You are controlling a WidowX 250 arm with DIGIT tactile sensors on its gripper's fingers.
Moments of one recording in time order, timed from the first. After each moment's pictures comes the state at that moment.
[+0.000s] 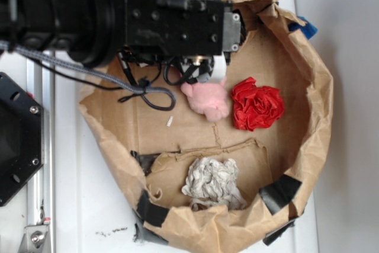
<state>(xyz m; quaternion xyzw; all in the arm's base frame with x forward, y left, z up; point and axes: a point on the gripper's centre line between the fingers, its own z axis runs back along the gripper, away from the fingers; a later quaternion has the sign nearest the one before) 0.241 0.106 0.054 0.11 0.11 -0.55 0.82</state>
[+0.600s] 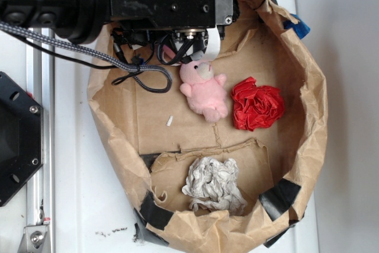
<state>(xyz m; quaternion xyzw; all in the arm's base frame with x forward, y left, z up) 0.237 0.124 0.065 0.12 0.11 -0.53 0.83</state>
